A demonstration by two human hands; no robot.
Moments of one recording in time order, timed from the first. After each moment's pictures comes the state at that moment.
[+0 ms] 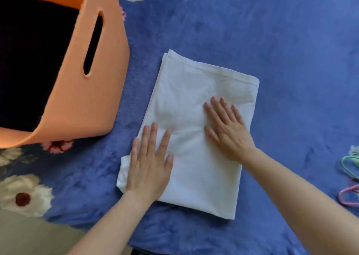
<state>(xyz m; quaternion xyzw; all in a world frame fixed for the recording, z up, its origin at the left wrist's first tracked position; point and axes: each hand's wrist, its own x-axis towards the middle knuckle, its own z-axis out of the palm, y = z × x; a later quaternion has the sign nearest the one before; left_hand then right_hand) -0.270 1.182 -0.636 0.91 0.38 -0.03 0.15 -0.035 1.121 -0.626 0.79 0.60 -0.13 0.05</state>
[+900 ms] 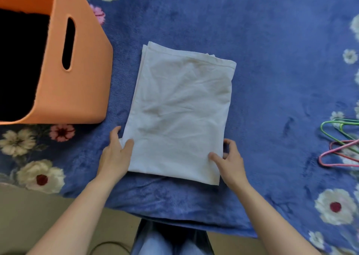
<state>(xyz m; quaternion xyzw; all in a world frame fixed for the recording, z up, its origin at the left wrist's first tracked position) -0.300 1.198 -0.581 0.65 0.62 -0.06 0.44 -0.112 1.007 -0.577 0.85 0.04 -0.41 -0.33</state>
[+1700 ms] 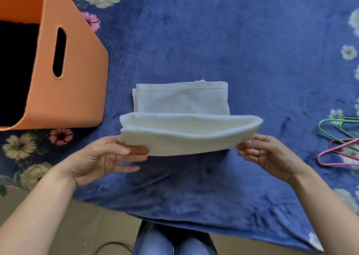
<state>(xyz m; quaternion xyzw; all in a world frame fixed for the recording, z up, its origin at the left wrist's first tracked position) -0.297 1.233 -0.517 0.30 0.41 -0.13 0.85 -0.011 0.972 -0.533 0.63 -0.05 -0.60 -0.49</state>
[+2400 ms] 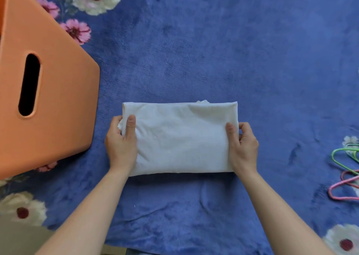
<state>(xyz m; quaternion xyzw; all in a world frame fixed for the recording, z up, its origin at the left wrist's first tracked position) -0.198 1.235 -0.601 0.61 0.63 0.21 0.43 -0.016 1.066 -0.599 0.88 0.08 -0.26 -0.39</state>
